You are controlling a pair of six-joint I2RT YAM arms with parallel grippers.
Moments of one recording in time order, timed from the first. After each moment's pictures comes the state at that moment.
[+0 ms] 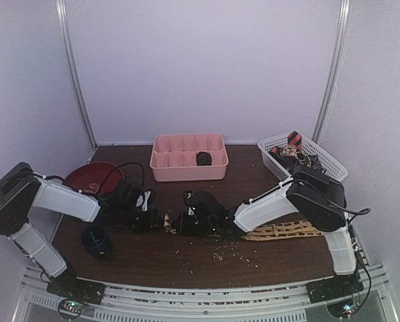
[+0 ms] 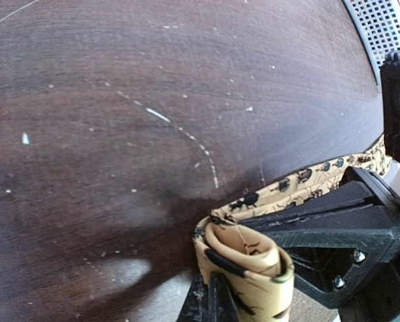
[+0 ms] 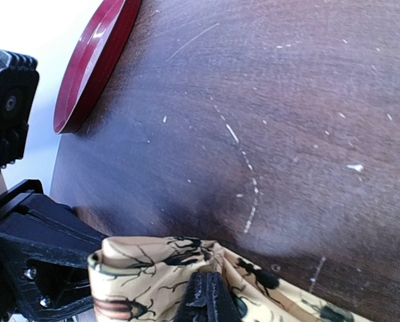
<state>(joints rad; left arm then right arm) -0.69 1.57 0.61 0.12 0.29 -0.68 1.06 2.18 1.25 0.34 -0.04 0.94</state>
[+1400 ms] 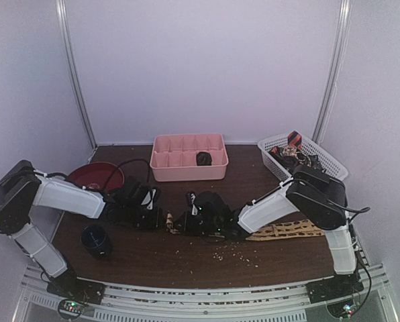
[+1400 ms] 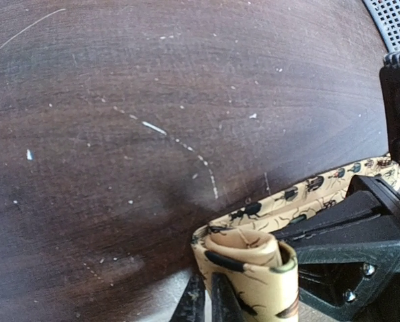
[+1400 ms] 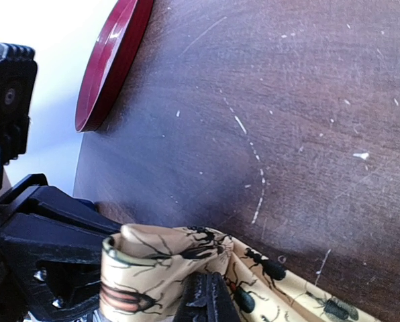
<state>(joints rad) -0.75 1.59 0.70 -0.01 0.17 -0.66 1.04 2.18 1.18 0.47 -0.12 1.00</state>
